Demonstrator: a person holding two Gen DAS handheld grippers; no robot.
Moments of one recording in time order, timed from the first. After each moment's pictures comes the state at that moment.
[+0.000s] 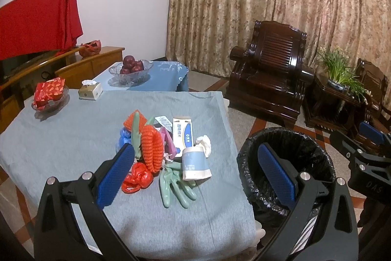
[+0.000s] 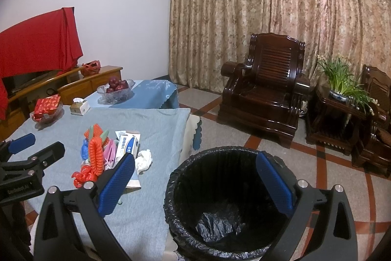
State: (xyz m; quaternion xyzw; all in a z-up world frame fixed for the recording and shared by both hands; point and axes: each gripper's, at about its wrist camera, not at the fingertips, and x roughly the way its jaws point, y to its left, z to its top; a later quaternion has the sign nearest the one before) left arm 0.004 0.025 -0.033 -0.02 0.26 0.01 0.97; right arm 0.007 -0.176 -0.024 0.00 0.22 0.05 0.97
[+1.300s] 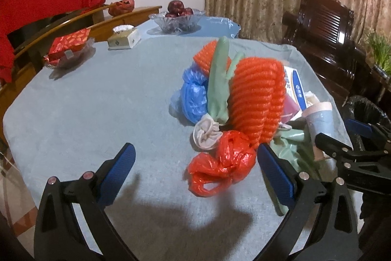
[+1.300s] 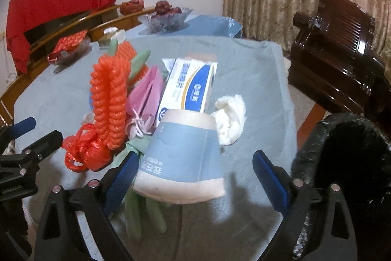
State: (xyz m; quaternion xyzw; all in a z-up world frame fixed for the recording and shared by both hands) left arm 0.095 0.158 -0.175 -0.04 0.36 0.10 0.93; right arm 0.160 -0.015 -0.180 -0.05 0.37 0.20 0.91
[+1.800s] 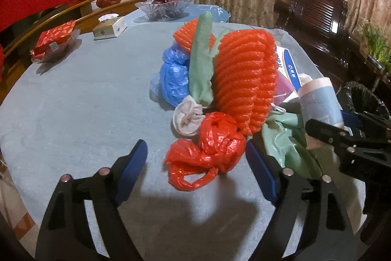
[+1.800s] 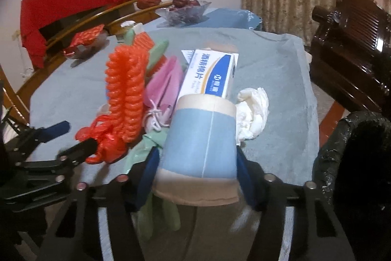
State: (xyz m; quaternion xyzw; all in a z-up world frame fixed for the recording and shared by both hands) left arm 0.108 0.142 -0.195 -0.04 0.38 0.07 0.92; right arm 0.163 -0.012 -0.183 -0.03 0.39 0.26 0.88
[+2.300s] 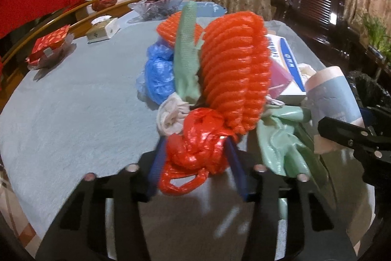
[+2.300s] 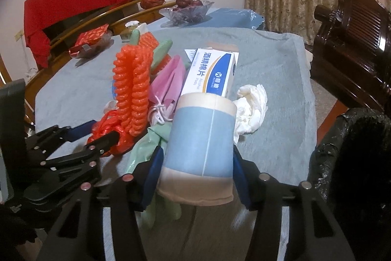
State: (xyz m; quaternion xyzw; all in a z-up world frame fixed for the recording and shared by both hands) left arm 0.120 0.124 -0.208 -0.01 0.38 0.07 0.92; right arm 0.154 -0.019 -0.180 -0.03 0.39 0.27 0.88
